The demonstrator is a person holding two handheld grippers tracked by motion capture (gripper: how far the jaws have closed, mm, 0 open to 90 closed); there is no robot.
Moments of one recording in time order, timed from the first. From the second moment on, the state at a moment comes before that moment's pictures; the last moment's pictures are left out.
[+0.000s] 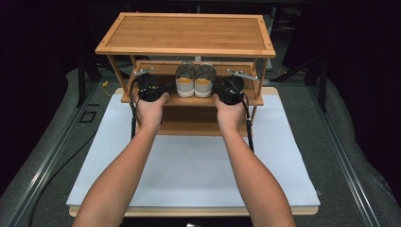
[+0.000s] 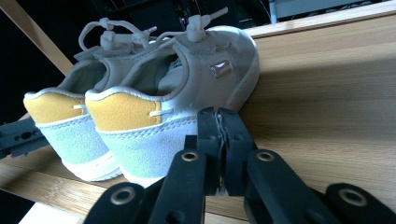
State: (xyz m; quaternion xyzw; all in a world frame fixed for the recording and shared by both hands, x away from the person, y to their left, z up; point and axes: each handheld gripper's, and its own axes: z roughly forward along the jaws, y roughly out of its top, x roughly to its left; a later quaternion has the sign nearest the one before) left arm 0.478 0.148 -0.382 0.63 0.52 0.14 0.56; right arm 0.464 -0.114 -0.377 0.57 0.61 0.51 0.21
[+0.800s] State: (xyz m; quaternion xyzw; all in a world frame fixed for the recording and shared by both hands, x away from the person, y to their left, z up) left arm 0.439 0.158 -0.366 0.66 0.48 0.14 0.57; right arm 0.431 -0.126 -0.369 0.54 0.62 0.52 0.21
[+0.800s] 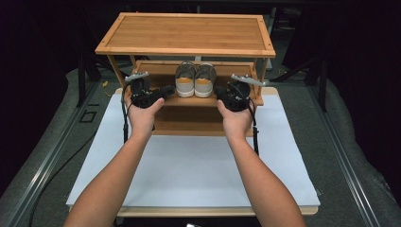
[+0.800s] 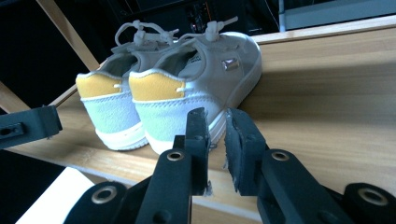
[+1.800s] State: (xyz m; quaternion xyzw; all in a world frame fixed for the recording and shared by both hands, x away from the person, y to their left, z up) left arm 0.383 0.191 -0.370 0.69 0.43 0.11 0.57; right arm 0.366 -0.154 -0.360 0.50 0.65 0.53 0.20
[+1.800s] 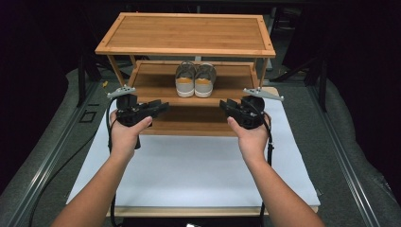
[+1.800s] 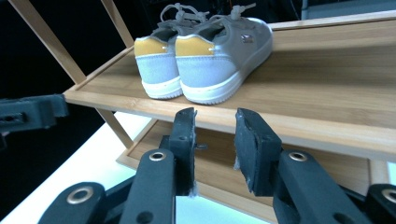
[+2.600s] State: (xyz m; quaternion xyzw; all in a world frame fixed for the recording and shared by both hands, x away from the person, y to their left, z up) left arm 0.334 0.208 -0.414 0.71 0.42 0.14 0.55; right arm 0.313 -0.184 -0.417 0.53 0.64 0.52 0.20
